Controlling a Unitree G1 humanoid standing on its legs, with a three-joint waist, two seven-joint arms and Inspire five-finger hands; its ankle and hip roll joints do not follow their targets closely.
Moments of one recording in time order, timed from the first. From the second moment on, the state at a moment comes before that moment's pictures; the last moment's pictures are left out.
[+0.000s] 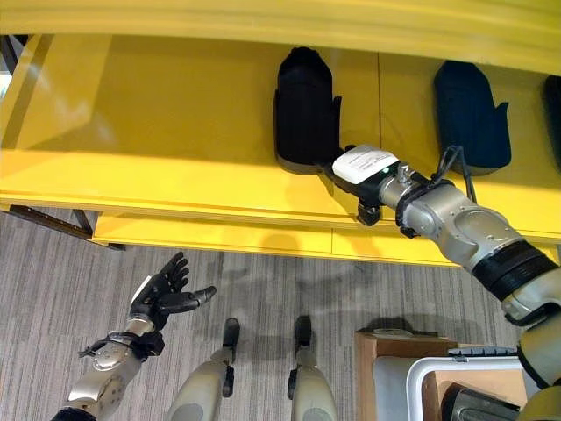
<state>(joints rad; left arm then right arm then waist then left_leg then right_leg) 0.01 0.47 -0.23 0.28 -0.59 -0.11 0.03 -1.02 -1.13 0.94 0.36 -0.45 -0.13 0.09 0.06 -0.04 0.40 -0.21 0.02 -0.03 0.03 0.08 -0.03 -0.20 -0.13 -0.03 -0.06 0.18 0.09</state>
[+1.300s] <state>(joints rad) 0.04 0.45 -0.14 0.28 -0.58 -0.11 0.04 -0.63 -1.26 0.34 -0.10 -0.41 -0.13 -0.01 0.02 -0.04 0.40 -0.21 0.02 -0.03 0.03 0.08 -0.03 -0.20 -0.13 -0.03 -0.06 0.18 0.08</state>
